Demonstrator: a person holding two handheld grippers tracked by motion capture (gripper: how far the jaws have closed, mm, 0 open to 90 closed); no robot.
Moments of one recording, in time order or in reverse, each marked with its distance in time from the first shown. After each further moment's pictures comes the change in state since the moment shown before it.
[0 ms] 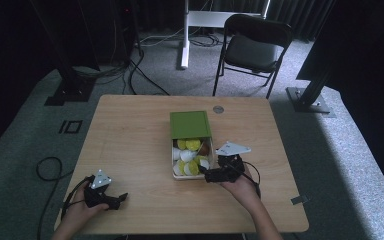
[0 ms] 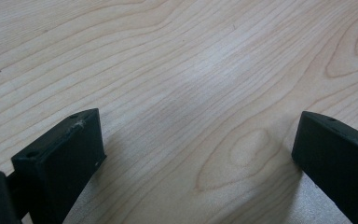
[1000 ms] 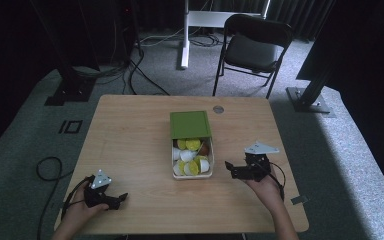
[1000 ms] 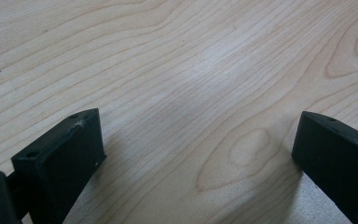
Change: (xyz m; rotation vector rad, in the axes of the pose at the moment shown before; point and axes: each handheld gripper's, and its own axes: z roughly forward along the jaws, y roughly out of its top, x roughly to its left) left arm 0.000 0.000 0.000 0.000 0.000 0.000; right arm -0.060 -0.036 -0.032 0.027 -0.141 0.094
